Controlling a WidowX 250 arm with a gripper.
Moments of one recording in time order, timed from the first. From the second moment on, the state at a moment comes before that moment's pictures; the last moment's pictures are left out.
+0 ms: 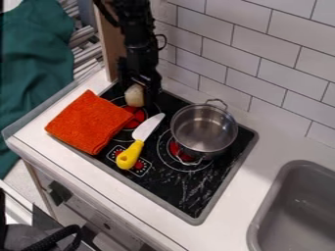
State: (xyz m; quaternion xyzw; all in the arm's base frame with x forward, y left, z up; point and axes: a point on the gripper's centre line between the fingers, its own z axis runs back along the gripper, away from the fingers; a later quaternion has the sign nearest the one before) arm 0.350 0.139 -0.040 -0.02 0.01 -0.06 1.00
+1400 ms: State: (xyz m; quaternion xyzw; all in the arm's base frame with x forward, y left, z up) arm 0.305 0.008 0.015 0.01 -0.04 -0.10 0.99
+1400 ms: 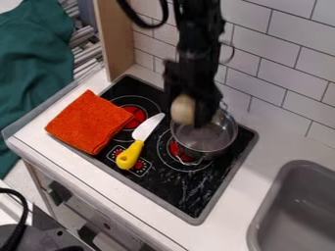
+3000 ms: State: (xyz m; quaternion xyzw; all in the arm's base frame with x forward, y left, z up) arm 0.321 0.027 0.038 0.04 -0.08 -0.10 0.99
